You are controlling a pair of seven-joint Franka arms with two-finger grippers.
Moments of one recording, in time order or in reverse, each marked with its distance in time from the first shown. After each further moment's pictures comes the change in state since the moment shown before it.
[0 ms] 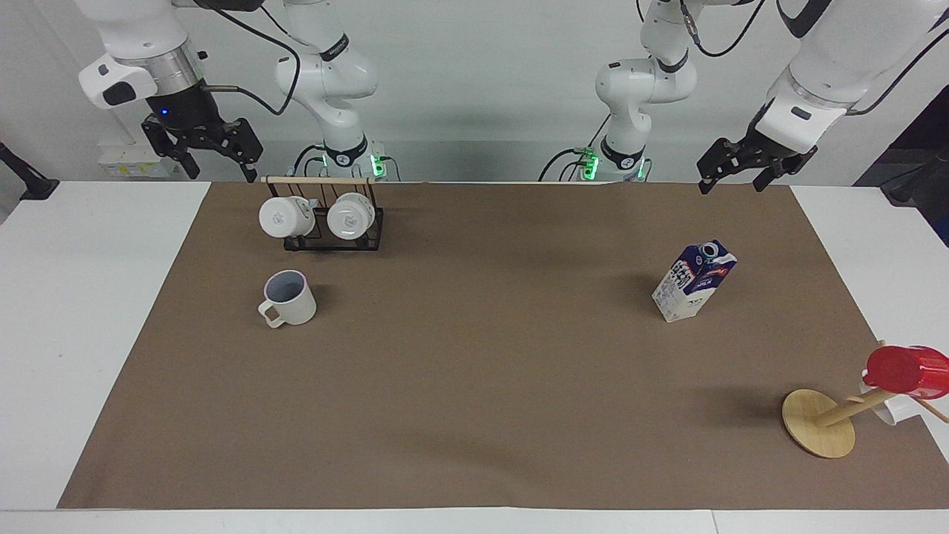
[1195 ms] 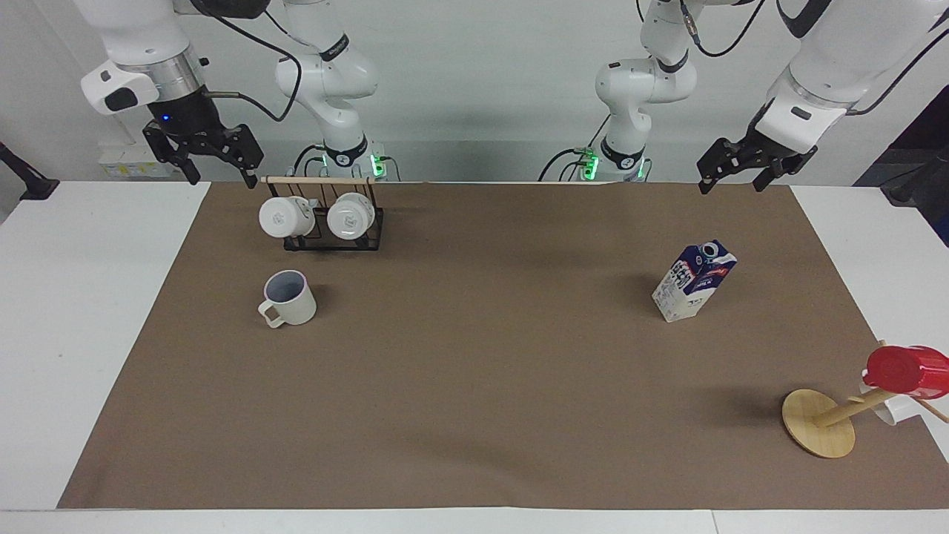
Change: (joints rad) left arm 0.000 0.000 0.000 0.000 0.000 0.000 0.000; right arm 0.000 -0.002 0.000 -0.036 0.000 0.063 0.000
